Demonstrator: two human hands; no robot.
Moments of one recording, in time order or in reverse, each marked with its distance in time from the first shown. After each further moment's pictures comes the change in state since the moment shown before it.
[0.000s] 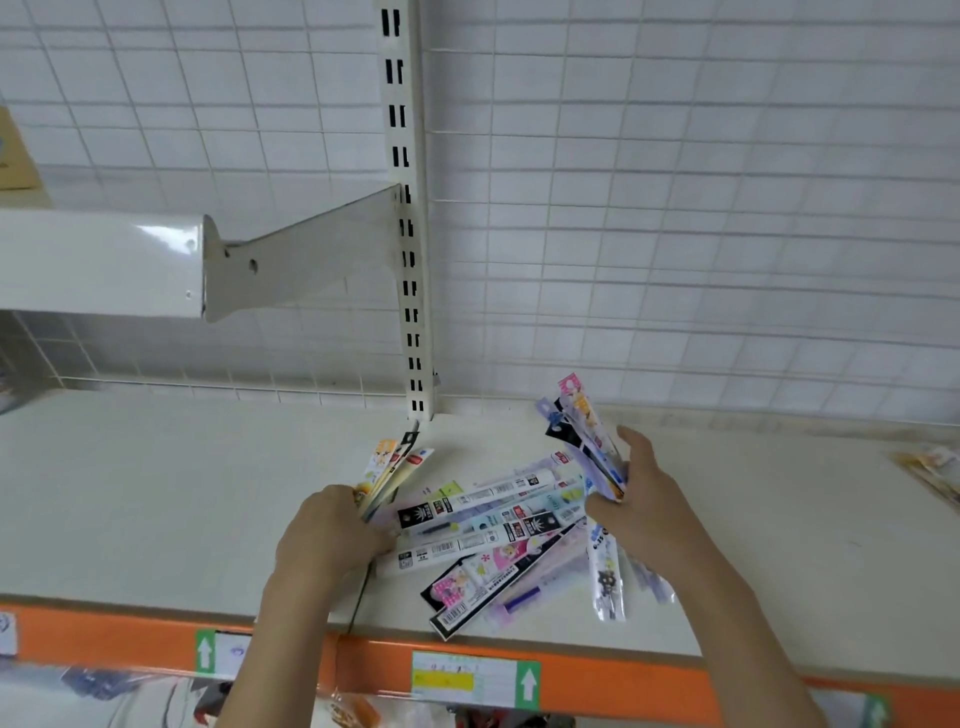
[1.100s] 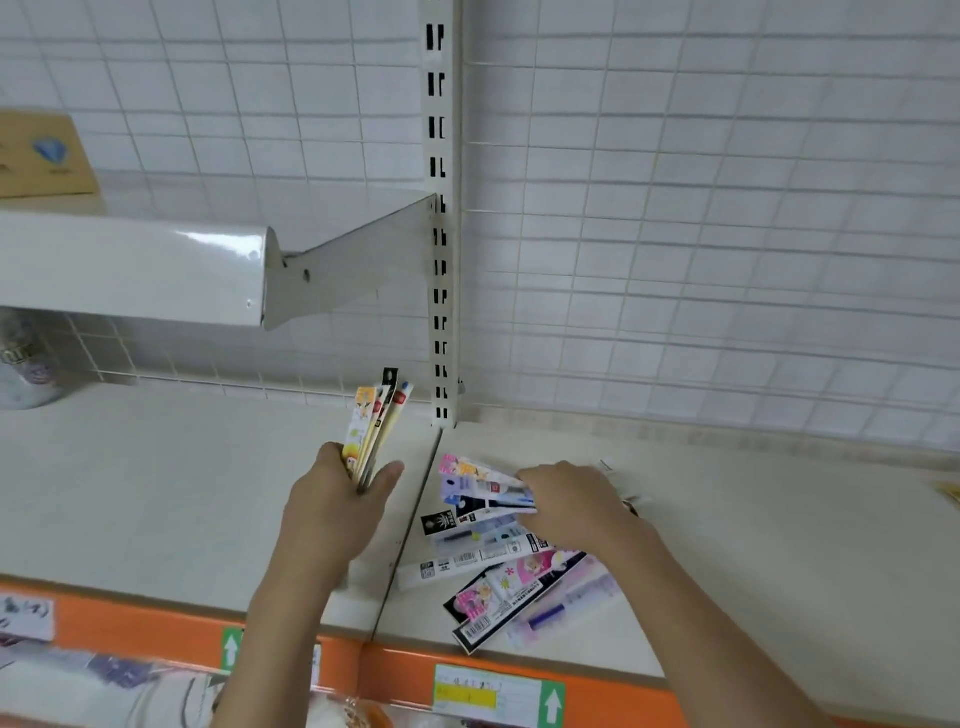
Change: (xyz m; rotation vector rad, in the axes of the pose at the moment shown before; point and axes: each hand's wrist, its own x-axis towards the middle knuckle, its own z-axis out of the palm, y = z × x) left_hand -0.026 0.015 -0.034 -0.353 0.274 0.071; right_hand 0.052 -0.037 0.058 -0.778 -0.259 -0.365
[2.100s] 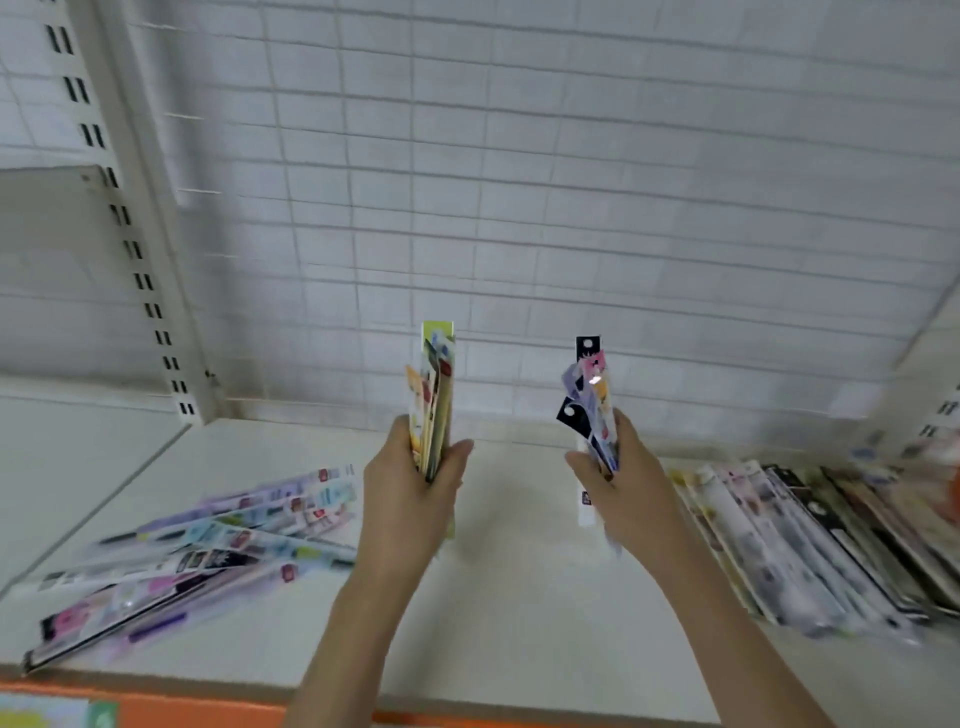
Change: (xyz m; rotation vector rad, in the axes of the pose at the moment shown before) left_hand -0.129 0.221 0.230 -0.438 0.012 0.254; right_hand -0.141 0.295 -0.027 0.813 0.546 0.199
